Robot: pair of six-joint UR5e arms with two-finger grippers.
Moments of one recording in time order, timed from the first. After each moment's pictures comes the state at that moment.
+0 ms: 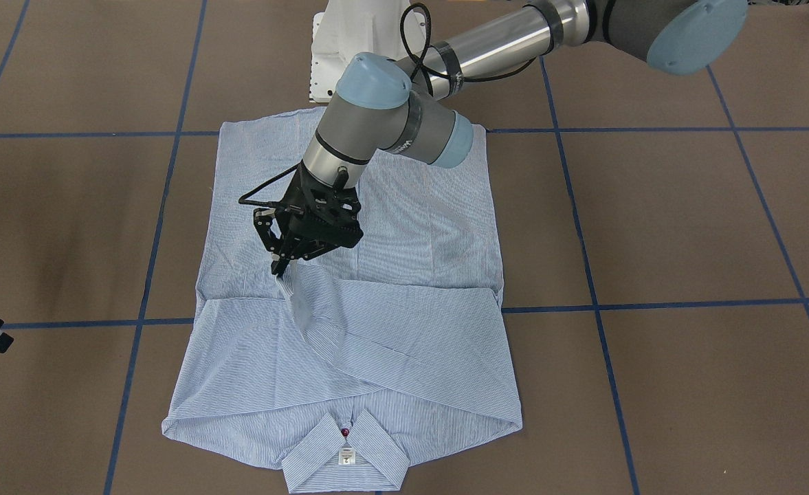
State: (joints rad) left arm -0.53 -2.62 -1.15 -2.33 -1.65 -1.39; right arm 1.21 -1.25 1.44 -1.06 2.26 0.98
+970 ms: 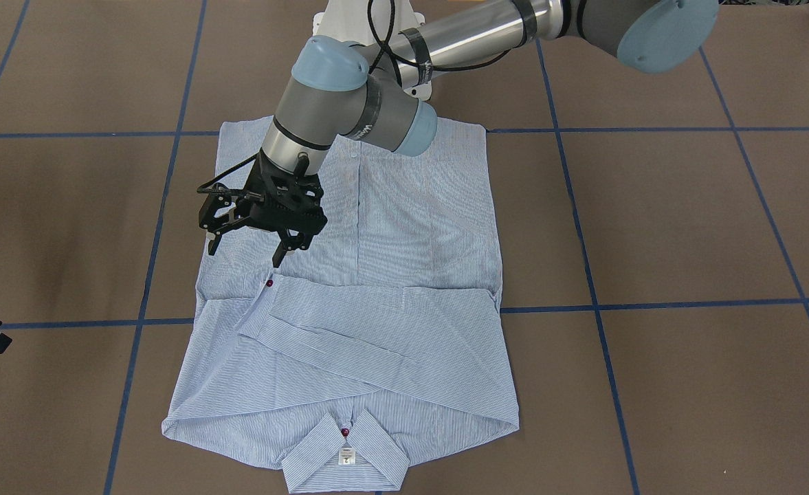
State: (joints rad) left arm -0.50 -2.65 -1.19 -2.27 -1.60 -1.46; right arm 1.21 -1.25 1.45 -1.06 2.25 1.01
